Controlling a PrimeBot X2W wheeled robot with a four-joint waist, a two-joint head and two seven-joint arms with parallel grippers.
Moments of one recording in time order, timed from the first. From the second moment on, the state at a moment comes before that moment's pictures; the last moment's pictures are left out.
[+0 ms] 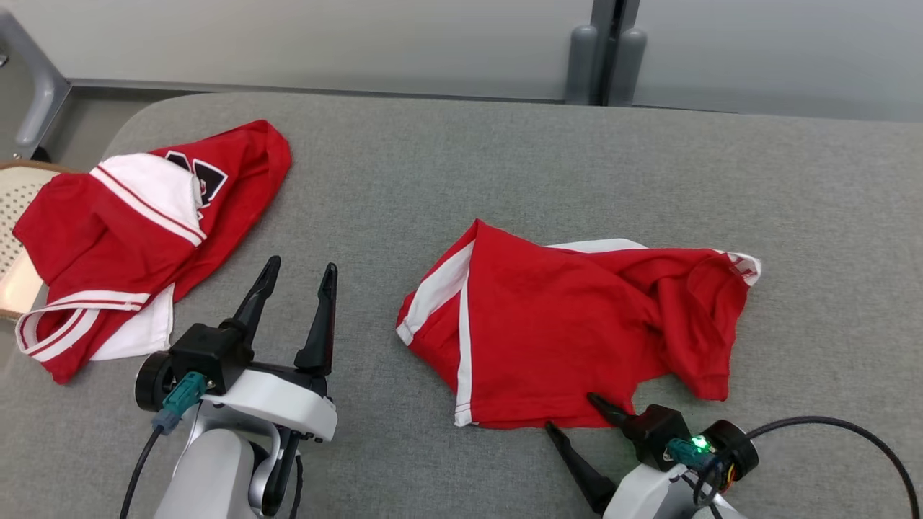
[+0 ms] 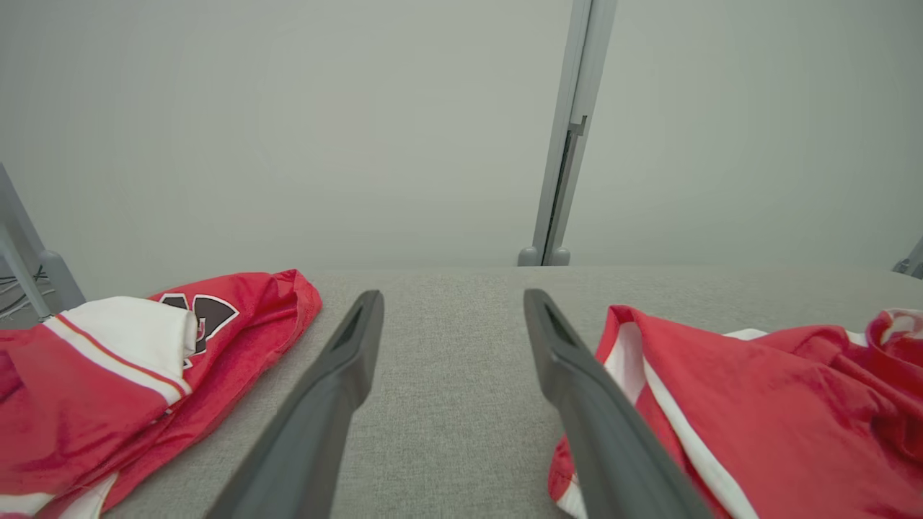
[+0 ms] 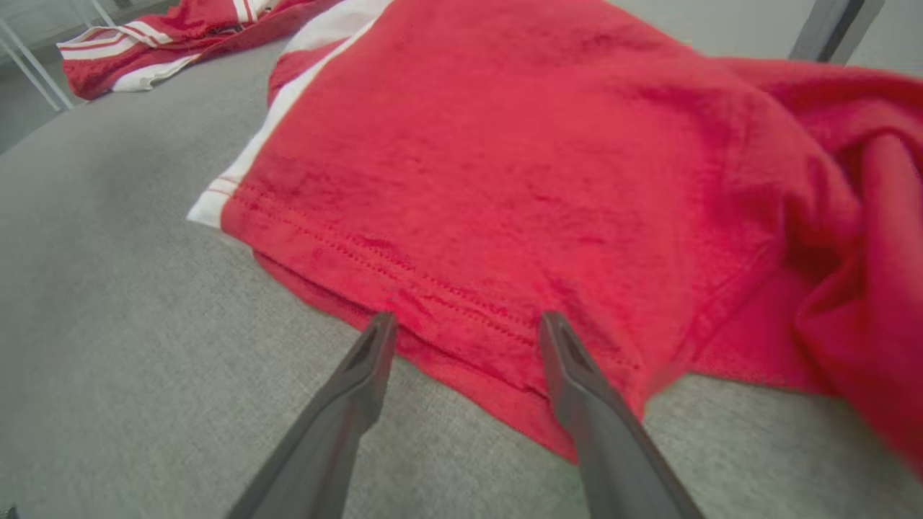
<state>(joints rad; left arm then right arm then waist) -0.27 0.07 -0.15 0.36 -0.23 -0.11 -0.26 -0.23 -0.18 0.60 0.47 0.25 0.13 -0.08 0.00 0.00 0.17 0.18</state>
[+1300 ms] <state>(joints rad) -0.32 0.06 -0.10 0.34 -0.16 -0.12 -0.26 -0.30 -0.09 0.08 0.47 0.39 0.13 -0.19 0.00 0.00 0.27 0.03</state>
